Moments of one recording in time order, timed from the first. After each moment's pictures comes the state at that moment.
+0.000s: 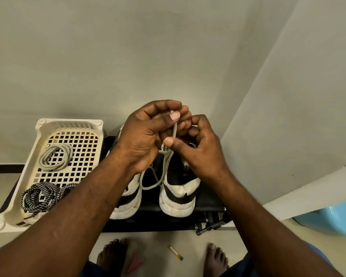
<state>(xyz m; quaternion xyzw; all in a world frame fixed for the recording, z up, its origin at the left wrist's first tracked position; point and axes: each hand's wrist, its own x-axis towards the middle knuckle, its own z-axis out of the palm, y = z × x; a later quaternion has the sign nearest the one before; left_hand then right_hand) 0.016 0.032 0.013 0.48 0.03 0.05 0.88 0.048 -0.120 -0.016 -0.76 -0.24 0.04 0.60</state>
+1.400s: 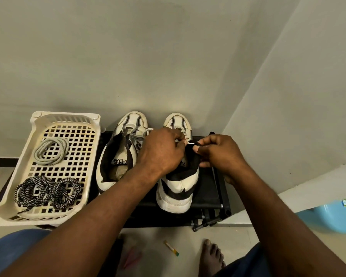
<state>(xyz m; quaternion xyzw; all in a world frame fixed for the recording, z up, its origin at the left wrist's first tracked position) 0.036 0.006 -0.048 0.93 0.07 0.11 0.33 0.085 -0.161 -0.042 -0.83 0.03 0.16 0.54</state>
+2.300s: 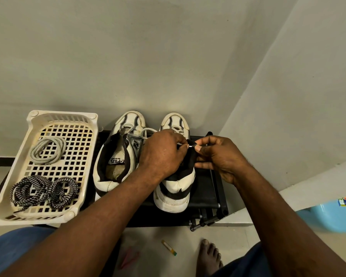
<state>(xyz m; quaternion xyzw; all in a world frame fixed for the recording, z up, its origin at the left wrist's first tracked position) 0.033 -0.004 -0.051 0.95 0.06 0.12 0.30 0.089 -0.171 -0.046 -0.74 0.05 0.24 0.62</state>
